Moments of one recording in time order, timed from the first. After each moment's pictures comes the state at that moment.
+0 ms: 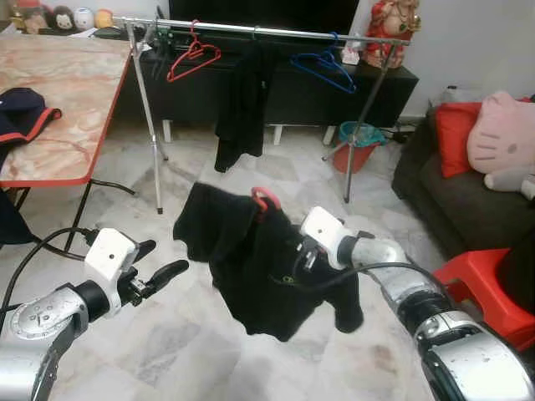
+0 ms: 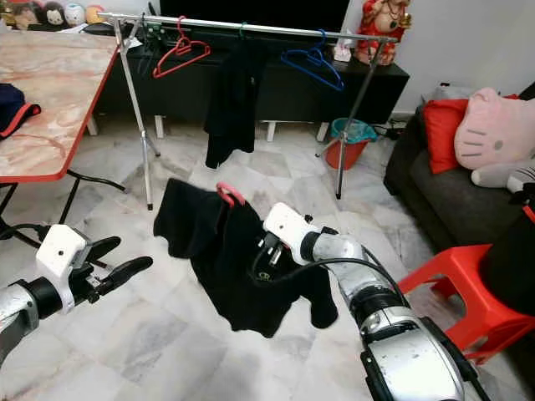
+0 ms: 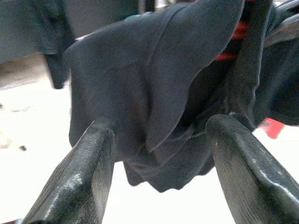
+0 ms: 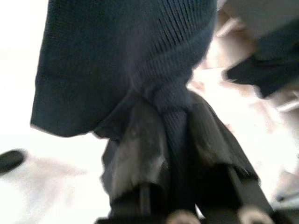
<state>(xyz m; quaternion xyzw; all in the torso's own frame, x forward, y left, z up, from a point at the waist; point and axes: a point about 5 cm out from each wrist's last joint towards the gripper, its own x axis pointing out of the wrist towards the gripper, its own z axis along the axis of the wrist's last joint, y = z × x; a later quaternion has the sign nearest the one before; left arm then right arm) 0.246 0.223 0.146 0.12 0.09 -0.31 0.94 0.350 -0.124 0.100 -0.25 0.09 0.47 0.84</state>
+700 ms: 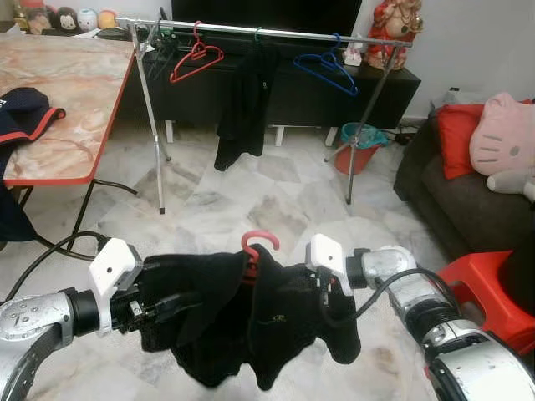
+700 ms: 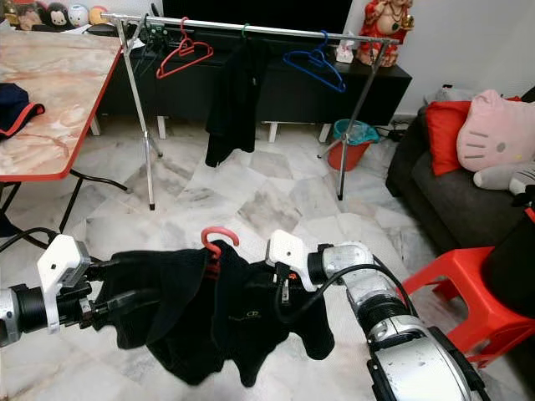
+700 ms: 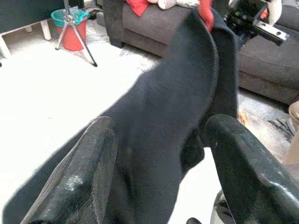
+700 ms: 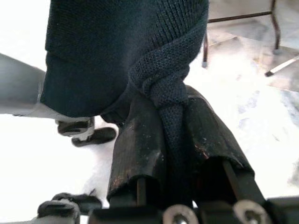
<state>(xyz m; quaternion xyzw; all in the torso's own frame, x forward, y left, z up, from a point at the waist) 0.227 0.217 0.163 0.11 0.12 -0.45 0.88 0.324 -0.128 0.092 -0.19 0.13 0.65 0.72</state>
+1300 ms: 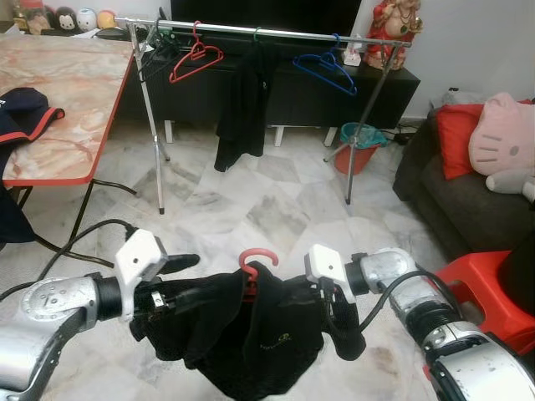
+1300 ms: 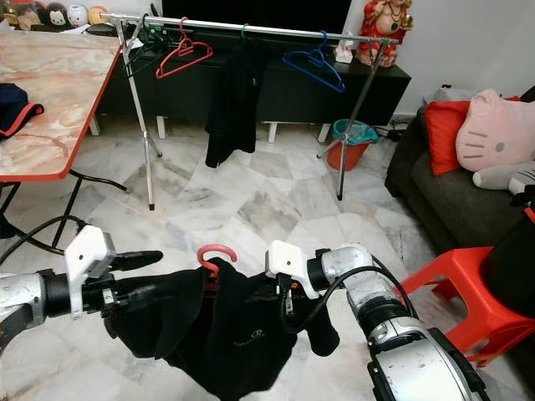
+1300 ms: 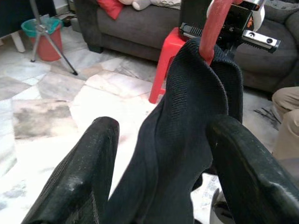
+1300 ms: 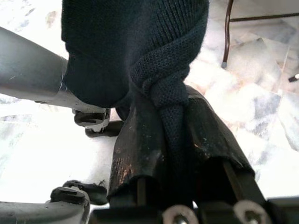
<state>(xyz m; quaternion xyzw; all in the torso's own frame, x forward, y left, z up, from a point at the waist) 0.242 0.190 0.159 0.13 0.11 -0.50 0.85 0.318 -0.124 0.090 -0.20 0.13 0.68 0.69</state>
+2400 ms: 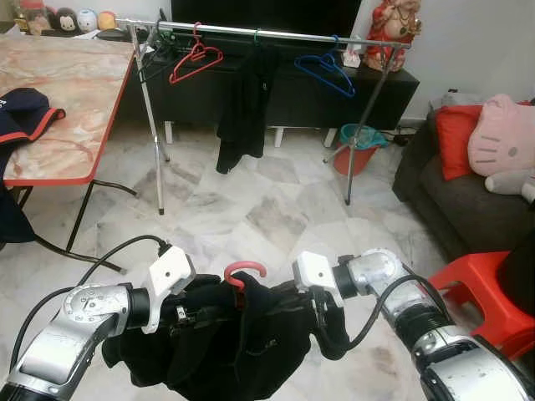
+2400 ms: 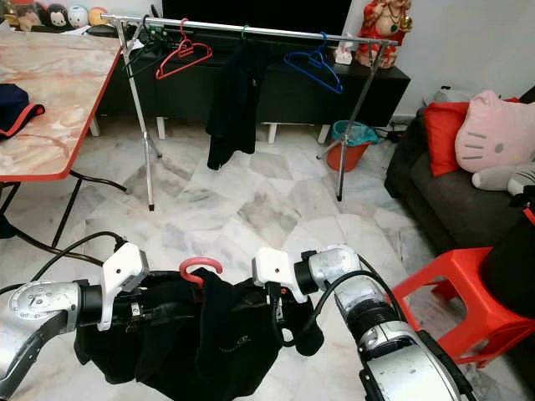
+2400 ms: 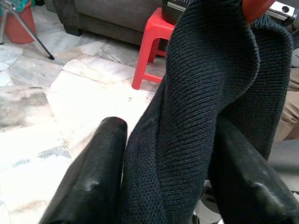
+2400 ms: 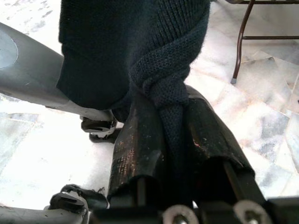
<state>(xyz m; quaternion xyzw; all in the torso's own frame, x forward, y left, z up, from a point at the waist) 0.248 0.174 0.129 0.12 0.15 -0.53 0.83 0.312 -0.106 0.090 -0.20 0.11 0.71 0.66</state>
